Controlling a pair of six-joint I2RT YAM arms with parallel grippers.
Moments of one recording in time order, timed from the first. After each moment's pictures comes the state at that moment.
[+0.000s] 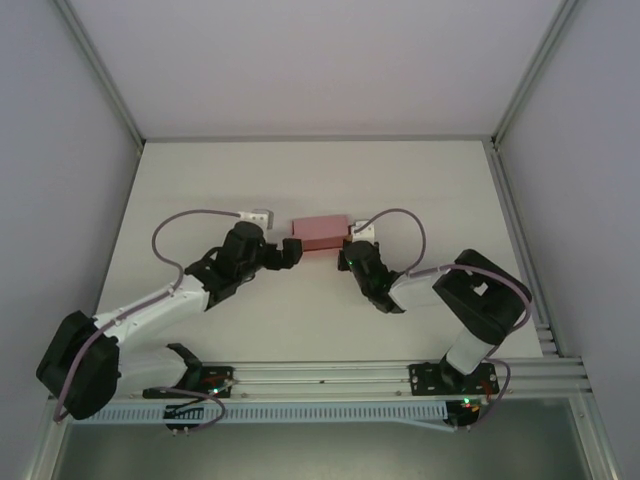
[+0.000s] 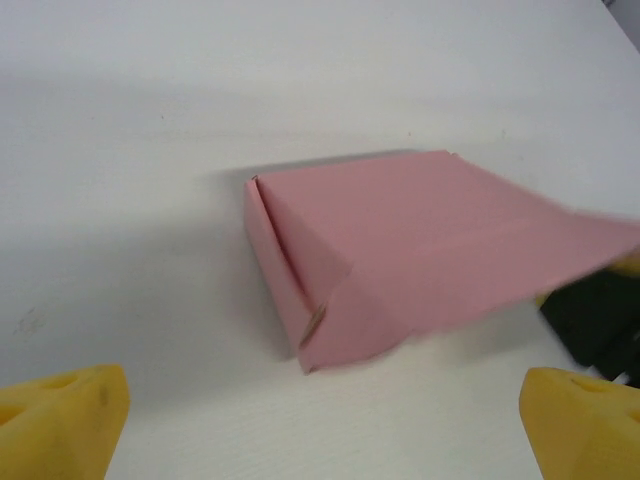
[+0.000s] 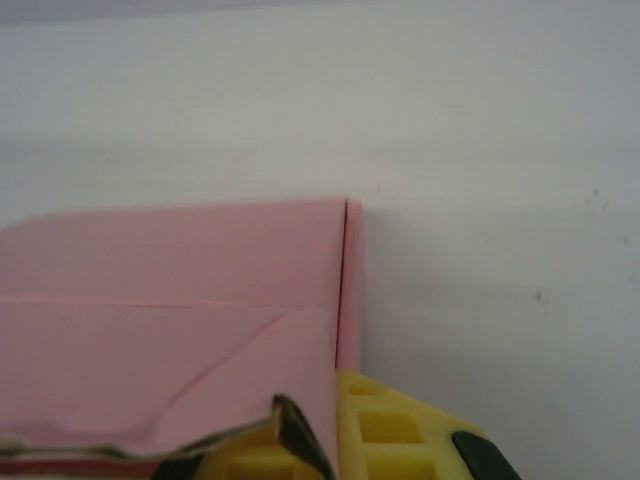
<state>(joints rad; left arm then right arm) -0.71 1.18 0.67 -0.08 -0.13 -0.52 0.83 1.67 0.54 0.60 0.49 0.40</state>
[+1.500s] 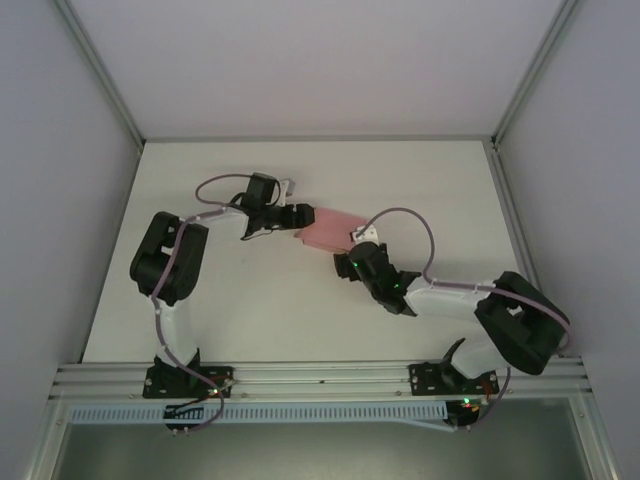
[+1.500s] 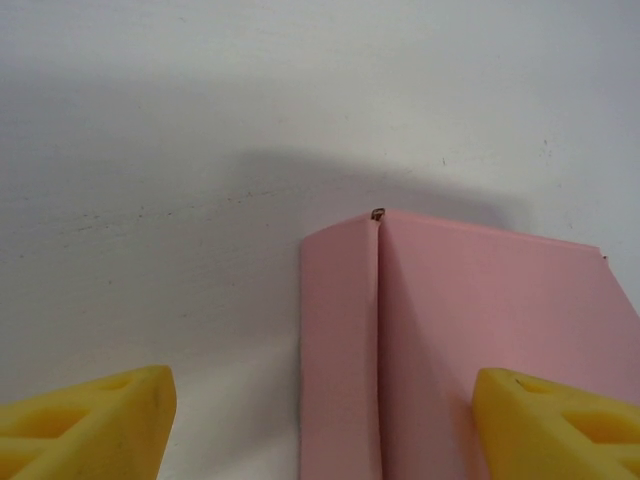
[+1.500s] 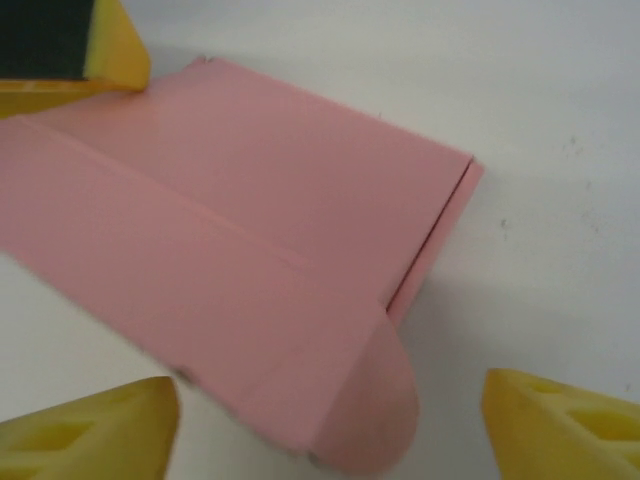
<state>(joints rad) -0.46 1.94 1.15 -0.01 0.41 -0.46 0.85 1.40 0.53 0.20 0.41 0.38</state>
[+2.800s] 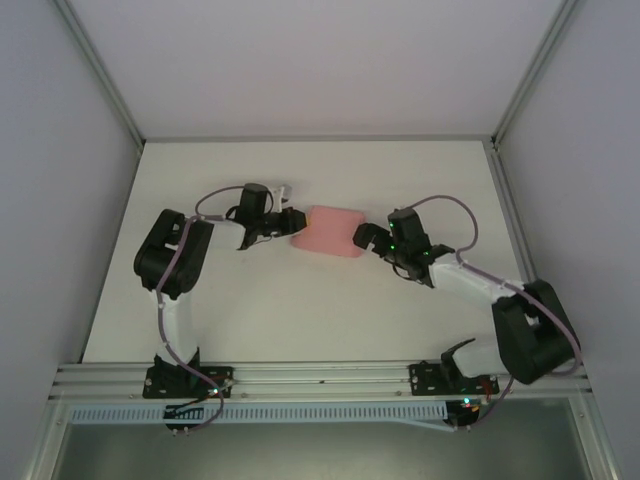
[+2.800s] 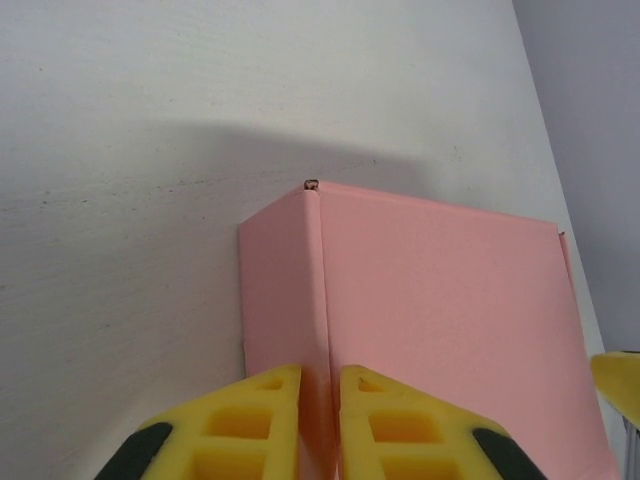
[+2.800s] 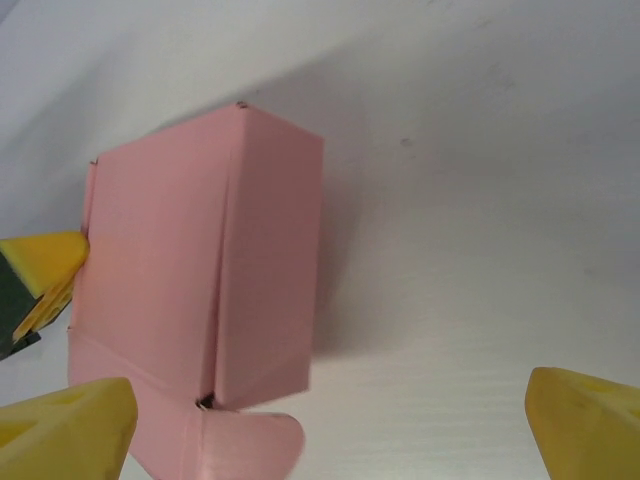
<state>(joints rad) -0.41 2.00 1.01 0.35 0.60 -0.59 0.48 1.39 0.69 -0.08 -0.08 0.82</state>
